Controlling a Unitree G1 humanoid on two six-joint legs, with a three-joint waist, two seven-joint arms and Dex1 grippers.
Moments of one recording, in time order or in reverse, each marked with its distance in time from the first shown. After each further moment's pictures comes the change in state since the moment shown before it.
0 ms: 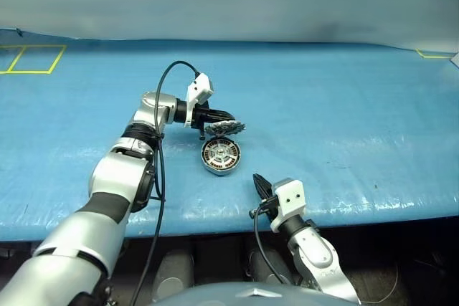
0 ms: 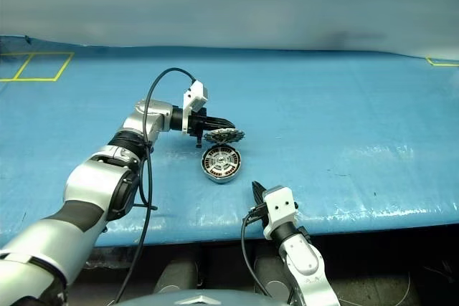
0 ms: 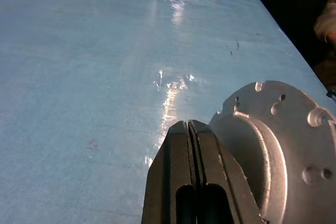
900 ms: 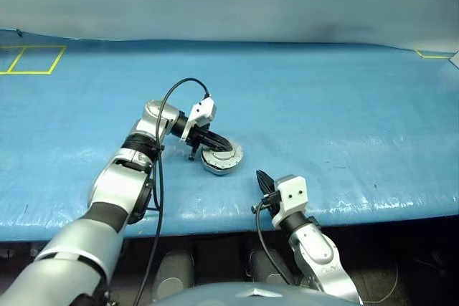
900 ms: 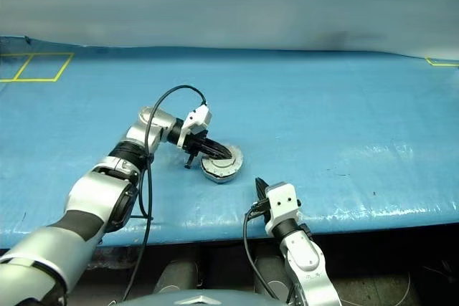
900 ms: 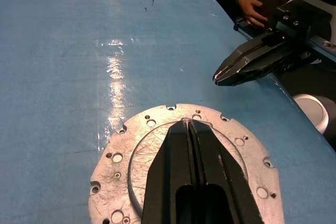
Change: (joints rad) left arm 0.146 0.033 -0.094 -0.158 0.010 -0.039 -0.193; right arm -0.044 0.006 -0.014 -0.001 0.006 0.026 -0.012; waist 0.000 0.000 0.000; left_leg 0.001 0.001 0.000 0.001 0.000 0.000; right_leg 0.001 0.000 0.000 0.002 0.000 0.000
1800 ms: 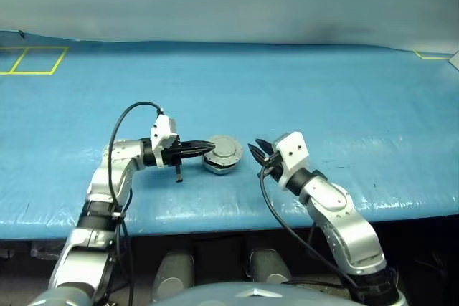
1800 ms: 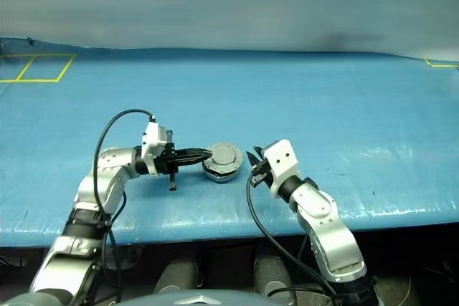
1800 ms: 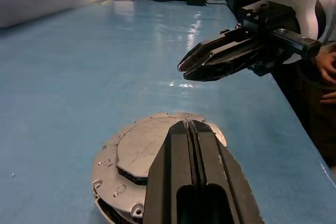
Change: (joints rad) left arm 0.684 0.126 0.188 -1.019 -0.300 0.277 0.401; right arm -0.400 -0.188 -0.062 -0.118 0.135 0.430 0.187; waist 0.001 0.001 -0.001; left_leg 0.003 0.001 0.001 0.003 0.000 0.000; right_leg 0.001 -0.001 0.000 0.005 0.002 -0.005
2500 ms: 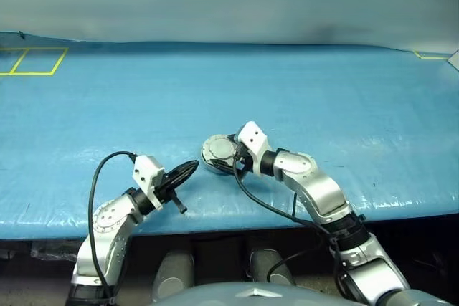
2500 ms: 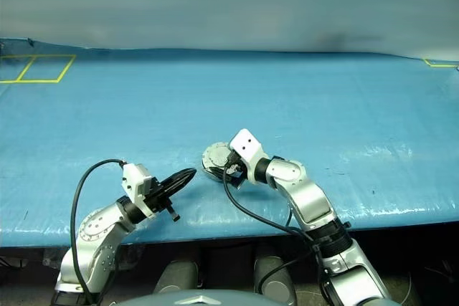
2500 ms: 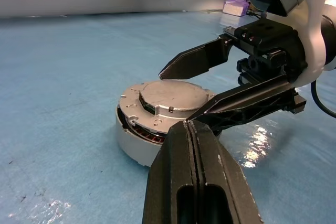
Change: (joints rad) left arm 0.479 -0.115 0.020 -0.355 -0.037 -0.017 0.444; right arm -0.312 0.006 0.150 0.374 0.005 0.034 0.235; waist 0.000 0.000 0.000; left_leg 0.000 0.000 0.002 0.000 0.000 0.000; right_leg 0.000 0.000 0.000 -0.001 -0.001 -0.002
